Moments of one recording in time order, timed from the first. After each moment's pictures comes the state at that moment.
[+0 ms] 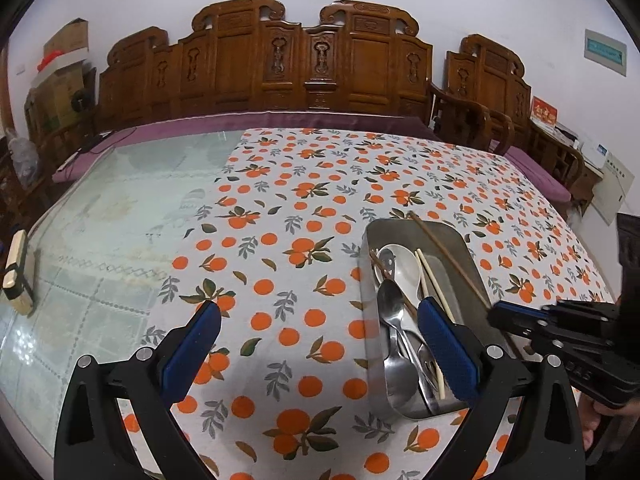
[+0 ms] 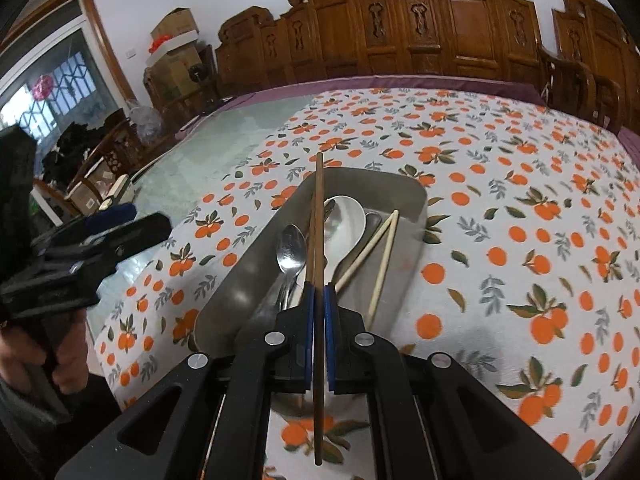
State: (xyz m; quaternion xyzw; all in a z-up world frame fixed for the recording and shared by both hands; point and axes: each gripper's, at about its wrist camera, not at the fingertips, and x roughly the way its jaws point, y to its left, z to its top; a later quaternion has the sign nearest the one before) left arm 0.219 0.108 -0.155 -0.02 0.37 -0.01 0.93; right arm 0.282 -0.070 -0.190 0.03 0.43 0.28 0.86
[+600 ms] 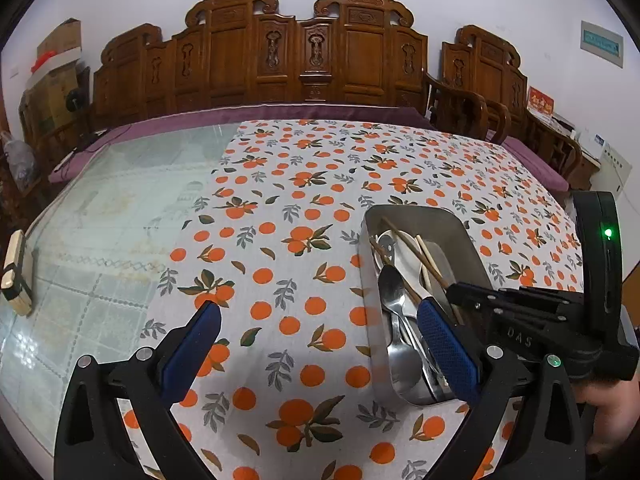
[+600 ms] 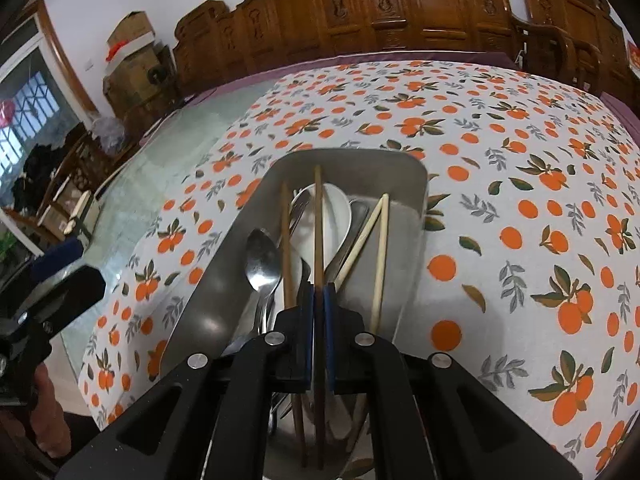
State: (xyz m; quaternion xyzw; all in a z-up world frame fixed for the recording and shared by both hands) left arm 0.217 0.109 -0.161 -0.01 0.38 -0.02 0.92; right arm 0.307 -0.054 -0.216 0.05 0.46 0.22 0.86
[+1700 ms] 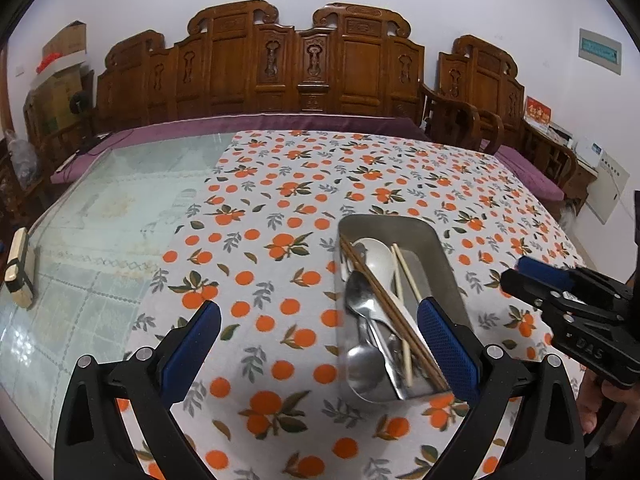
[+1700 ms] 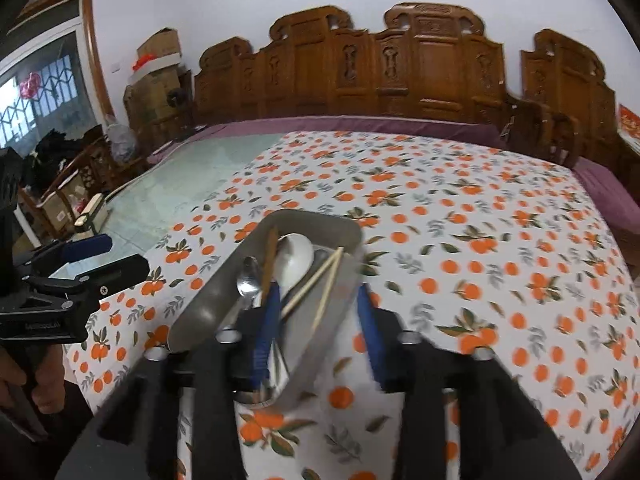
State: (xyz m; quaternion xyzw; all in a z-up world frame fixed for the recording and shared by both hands) left arm 0.198 0.082 -0.147 -0.02 0.37 -0.02 0.93; right arm 0.248 -0.115 -0.152 0.00 0.36 0.22 0.91
